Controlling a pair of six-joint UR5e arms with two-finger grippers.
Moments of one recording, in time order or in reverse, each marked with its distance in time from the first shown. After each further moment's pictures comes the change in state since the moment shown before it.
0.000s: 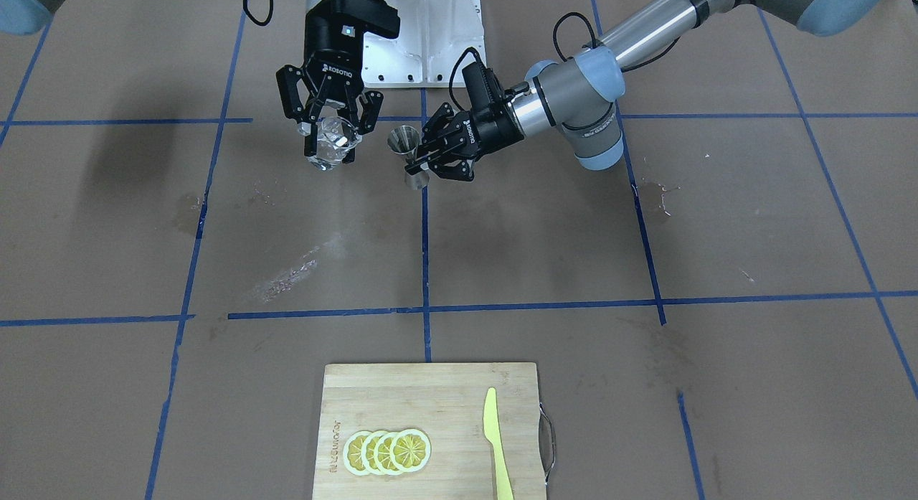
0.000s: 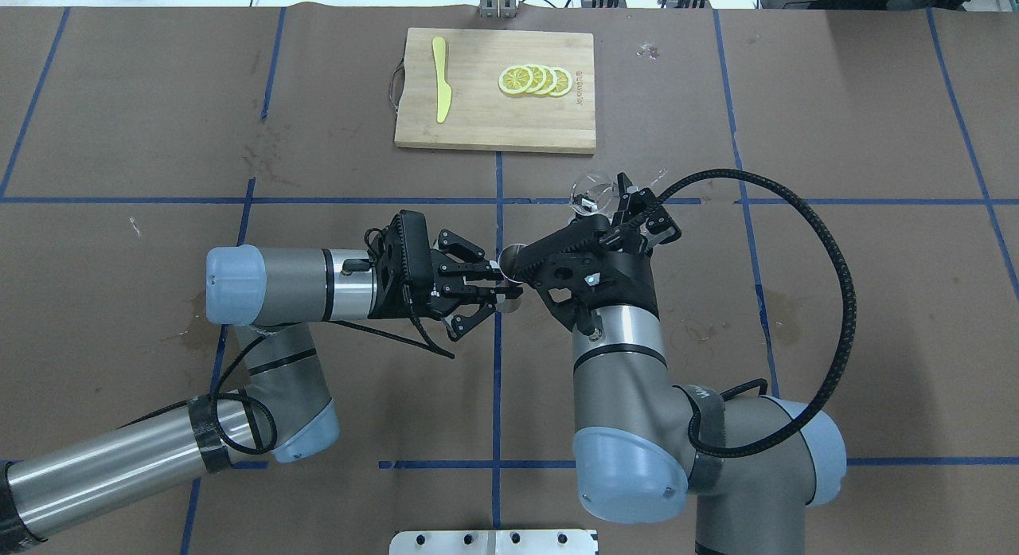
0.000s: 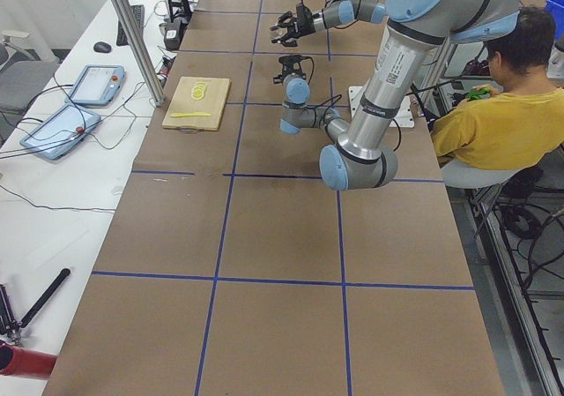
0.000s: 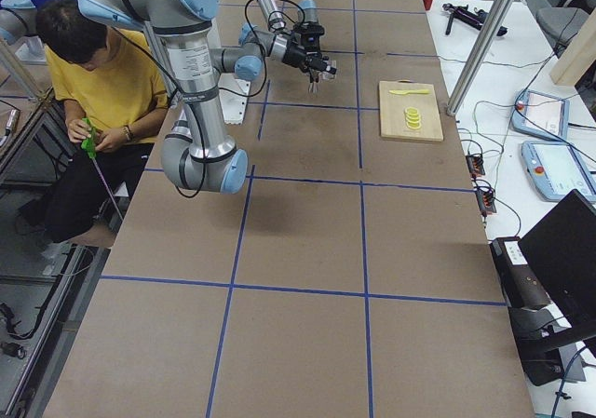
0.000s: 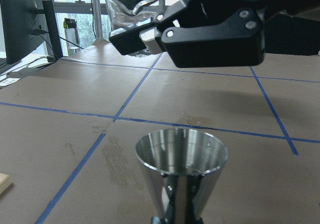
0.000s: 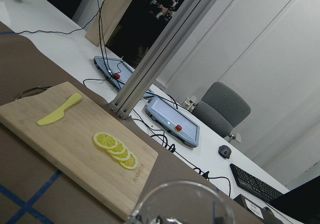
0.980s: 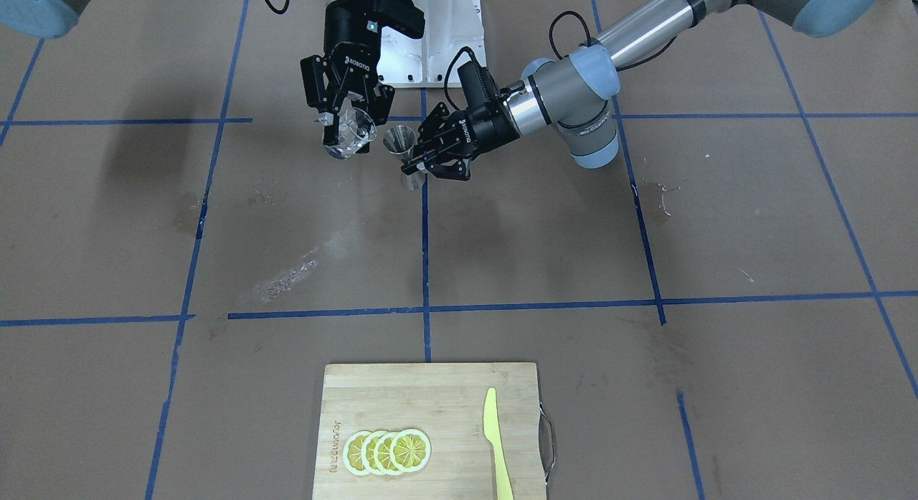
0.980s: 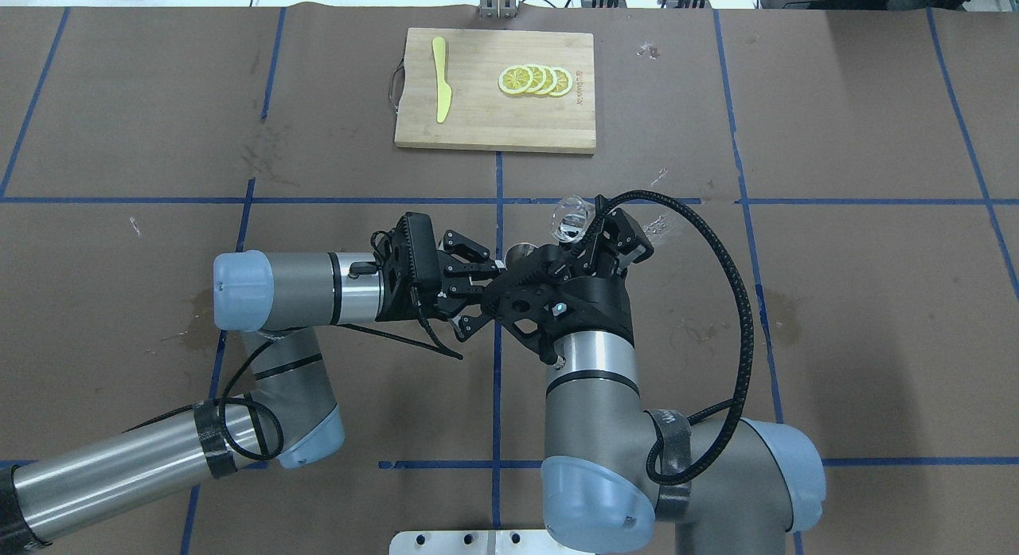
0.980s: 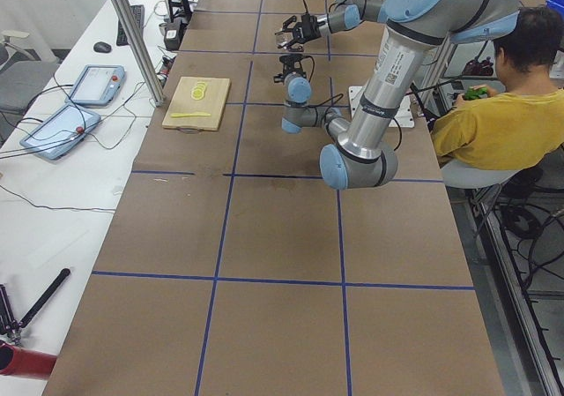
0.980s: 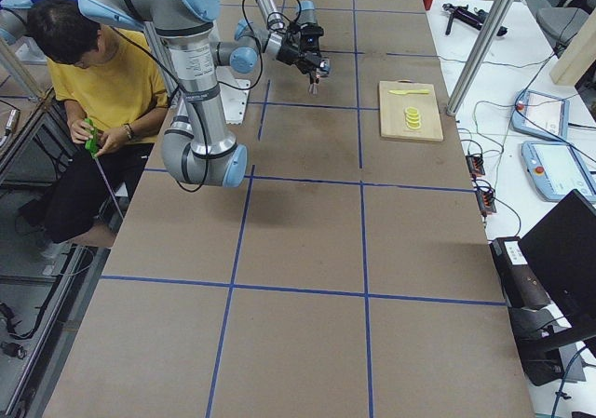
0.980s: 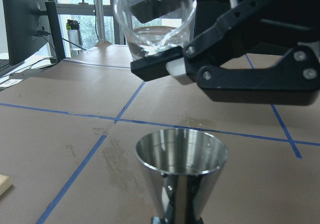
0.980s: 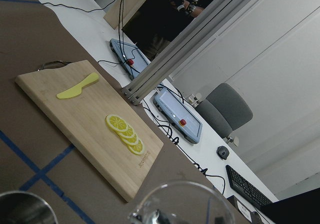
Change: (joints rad) left arm 0.013 -0.010 0.001 0.010 0.037 -0.001; right arm -0.041 0.038 -0.001 -0.116 -0.005 -0.088
